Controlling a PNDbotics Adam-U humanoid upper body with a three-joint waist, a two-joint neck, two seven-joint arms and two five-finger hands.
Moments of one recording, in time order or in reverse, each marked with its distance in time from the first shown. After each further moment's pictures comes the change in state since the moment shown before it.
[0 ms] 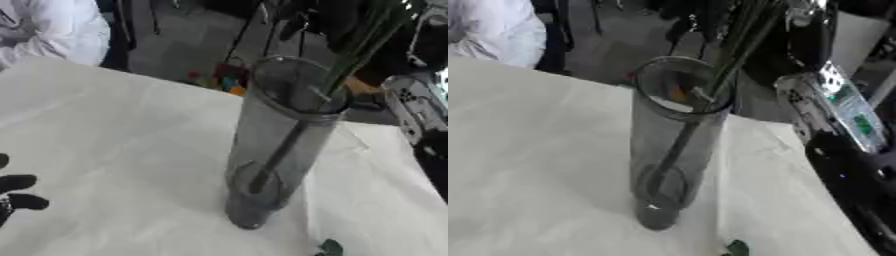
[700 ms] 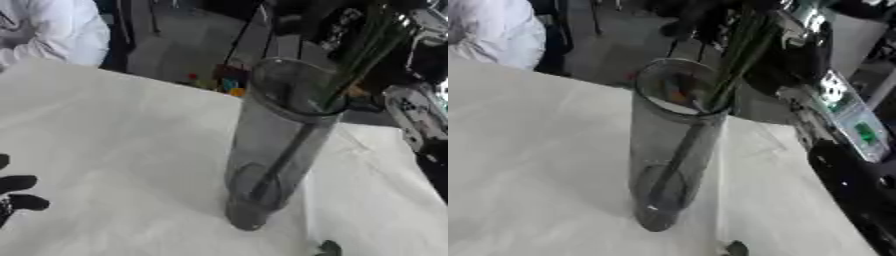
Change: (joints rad) left arm 0.000 0.000 0.000 0.000 0.000 0.001 -0.001; right arm 0.033 -0.018 0.006 -0.019 0.047 -0.043 0.028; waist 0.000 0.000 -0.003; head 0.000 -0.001
